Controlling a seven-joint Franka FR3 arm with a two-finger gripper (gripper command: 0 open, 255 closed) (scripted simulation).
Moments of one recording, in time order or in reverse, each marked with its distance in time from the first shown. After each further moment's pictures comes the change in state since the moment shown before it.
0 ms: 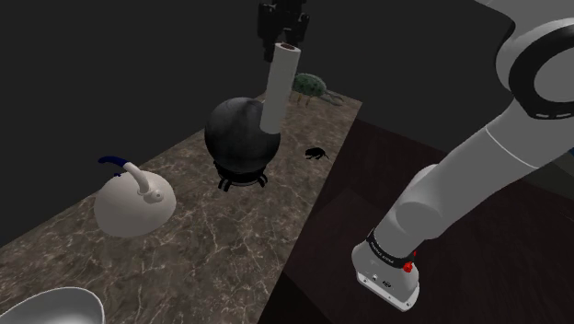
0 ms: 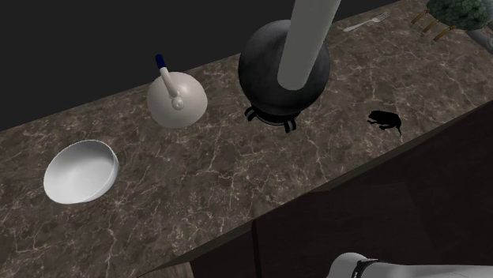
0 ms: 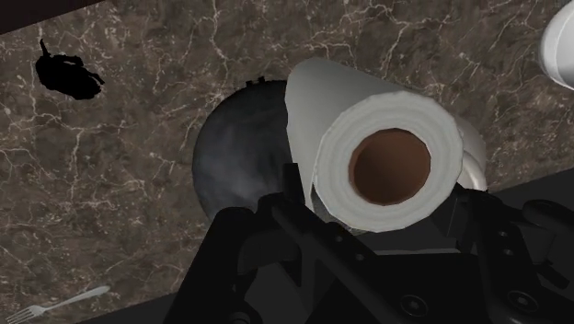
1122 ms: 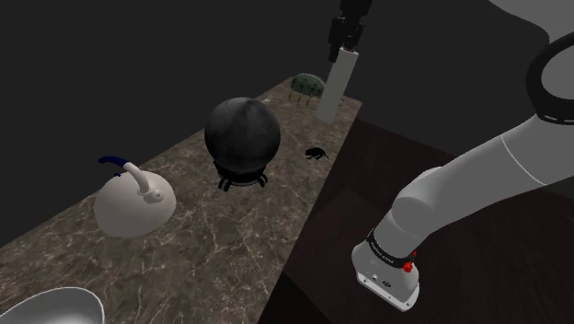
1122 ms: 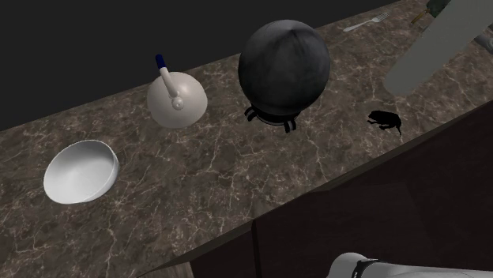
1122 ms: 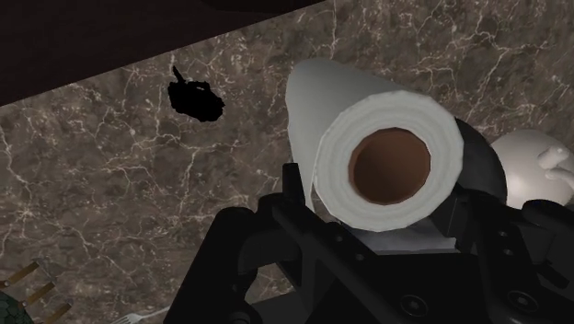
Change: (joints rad) arm -0.133 -0.147 -0.282 -0.151 -0.086 -0.023 -0.419
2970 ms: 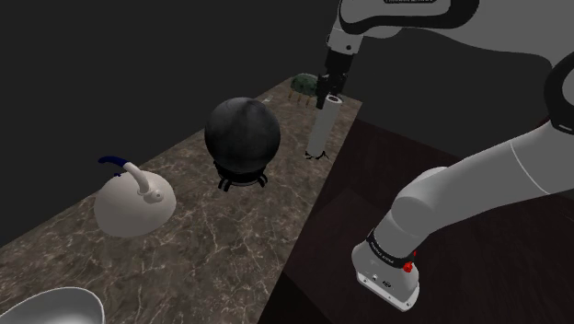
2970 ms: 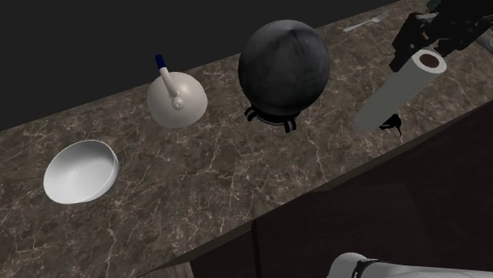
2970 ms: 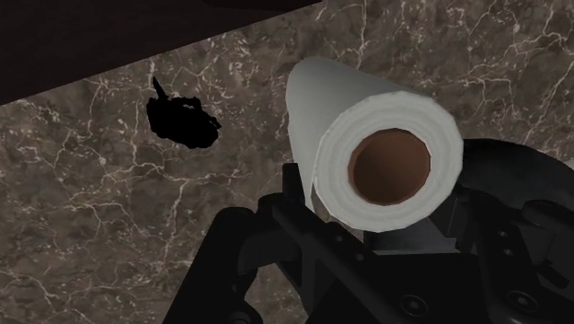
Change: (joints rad) arm -0.008 -0.083 -0.009 -0.448 -0.009 0.364 -0.022
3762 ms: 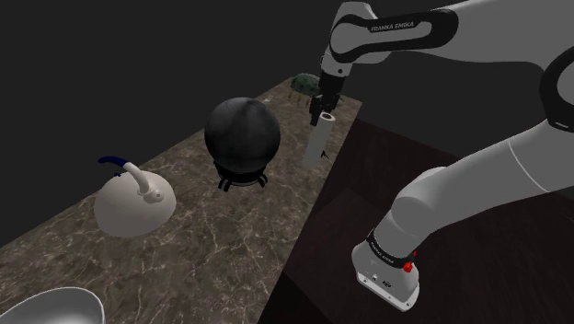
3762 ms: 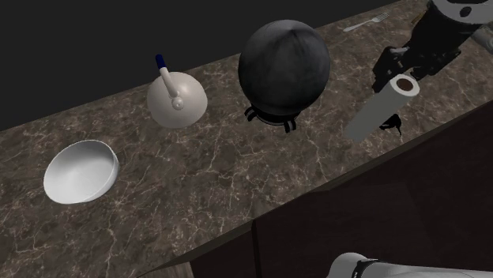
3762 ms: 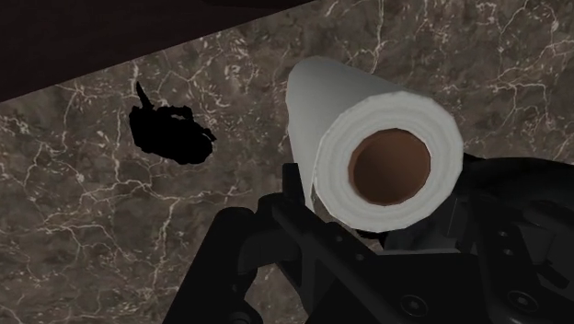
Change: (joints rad) arm 0.000 0.020 -0.001 -0.145 0.001 0.164 -0.005
